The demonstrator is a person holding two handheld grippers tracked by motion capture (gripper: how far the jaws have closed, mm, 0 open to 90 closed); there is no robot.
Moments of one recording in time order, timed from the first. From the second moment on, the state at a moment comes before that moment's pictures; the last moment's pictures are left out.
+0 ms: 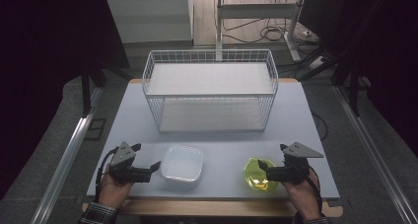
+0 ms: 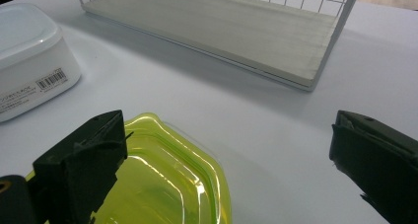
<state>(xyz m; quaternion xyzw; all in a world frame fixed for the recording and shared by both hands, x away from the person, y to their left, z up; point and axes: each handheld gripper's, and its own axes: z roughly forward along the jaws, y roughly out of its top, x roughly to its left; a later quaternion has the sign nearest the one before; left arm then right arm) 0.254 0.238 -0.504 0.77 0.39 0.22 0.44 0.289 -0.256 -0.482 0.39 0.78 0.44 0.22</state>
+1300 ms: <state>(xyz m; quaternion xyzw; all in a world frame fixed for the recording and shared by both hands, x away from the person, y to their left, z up) 0.254 0.238 -0.505 0.77 0.40 0.22 0.44 0.249 -0.178 -0.479 0.25 0.89 0.37 0.13</state>
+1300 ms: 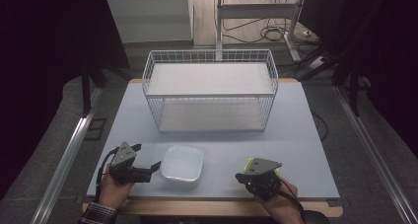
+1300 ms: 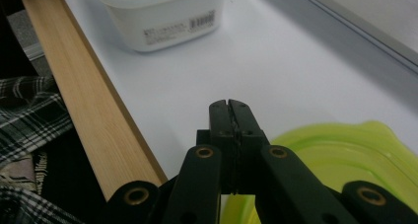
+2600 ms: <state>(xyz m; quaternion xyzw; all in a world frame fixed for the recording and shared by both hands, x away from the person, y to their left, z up) 0.263 0.258 -0.512 0.79 0.40 0.19 0.42 0.256 -0.214 -0.480 0.30 0.86 0.38 0.17</state>
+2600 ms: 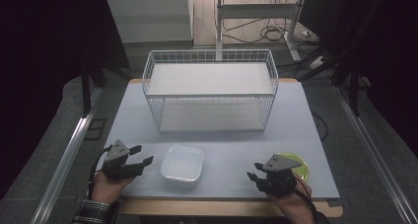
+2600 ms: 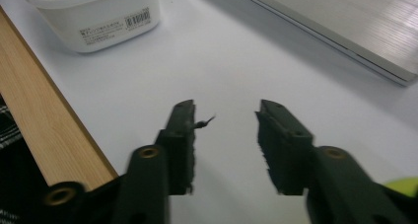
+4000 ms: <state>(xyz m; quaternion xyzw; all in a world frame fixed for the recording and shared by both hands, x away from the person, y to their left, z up) 0.261 0.191 -0.520 0.87 0.32 0.11 0.36 0.261 -0.195 -0.493 0.30 0.85 0.41 0.14</state>
